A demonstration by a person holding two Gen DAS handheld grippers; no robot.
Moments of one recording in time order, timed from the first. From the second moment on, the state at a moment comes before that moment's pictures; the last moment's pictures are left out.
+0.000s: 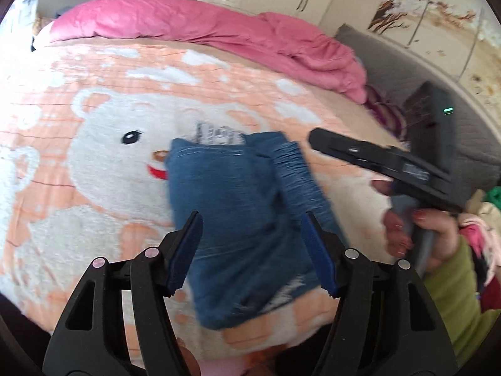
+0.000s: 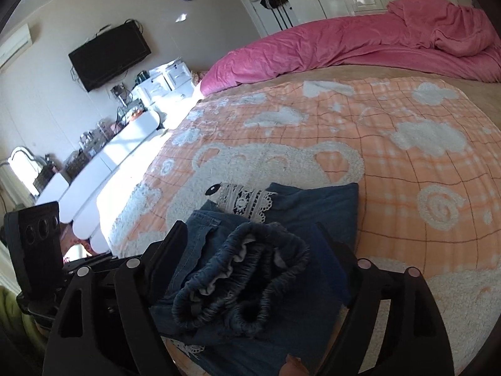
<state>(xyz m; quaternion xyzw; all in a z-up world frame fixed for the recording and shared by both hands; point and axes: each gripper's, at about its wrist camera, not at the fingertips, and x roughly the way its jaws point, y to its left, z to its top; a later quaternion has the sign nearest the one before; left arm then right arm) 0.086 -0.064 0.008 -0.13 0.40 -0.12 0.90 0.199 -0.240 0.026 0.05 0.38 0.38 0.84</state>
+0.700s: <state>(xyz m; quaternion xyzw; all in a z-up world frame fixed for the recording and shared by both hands) 0.093 -0.030 0.012 -0.13 0.41 -0.13 0.89 0.125 -0.256 0.031 -0.02 0.35 0.36 0.87</state>
